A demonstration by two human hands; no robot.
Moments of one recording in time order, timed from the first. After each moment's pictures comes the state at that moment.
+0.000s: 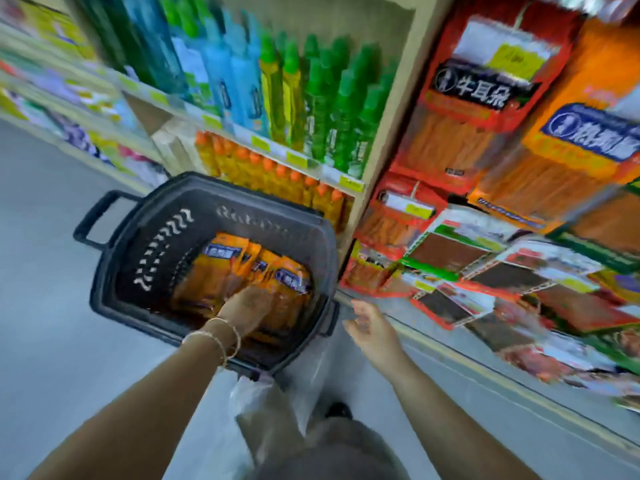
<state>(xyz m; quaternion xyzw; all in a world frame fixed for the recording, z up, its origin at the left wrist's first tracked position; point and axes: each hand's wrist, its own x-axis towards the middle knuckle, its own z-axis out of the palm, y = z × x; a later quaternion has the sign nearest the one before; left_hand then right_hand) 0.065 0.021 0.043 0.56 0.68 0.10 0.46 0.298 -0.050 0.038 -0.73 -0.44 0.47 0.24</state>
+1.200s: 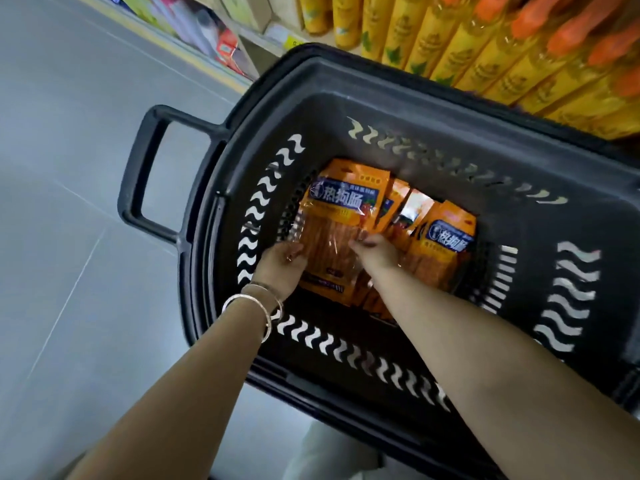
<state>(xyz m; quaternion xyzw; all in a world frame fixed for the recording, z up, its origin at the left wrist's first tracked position) -0.153 0.178 -0.157 0.41 0.76 0.01 0.51 0.017 0.179 -0.255 -0.79 -0.23 0.55 0.13</state>
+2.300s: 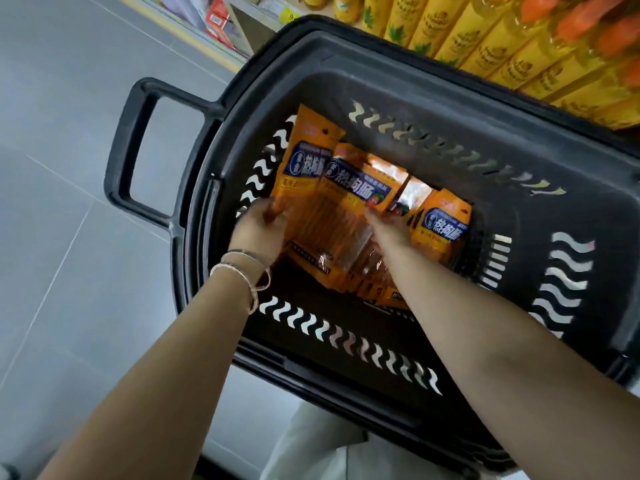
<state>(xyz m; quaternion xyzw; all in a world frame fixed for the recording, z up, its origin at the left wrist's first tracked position) -0.168 0.205 -0.150 0.42 0.78 0.08 0.45 0.039 0.195 -0.238 -0.81 -0.13 0.55 0.17</state>
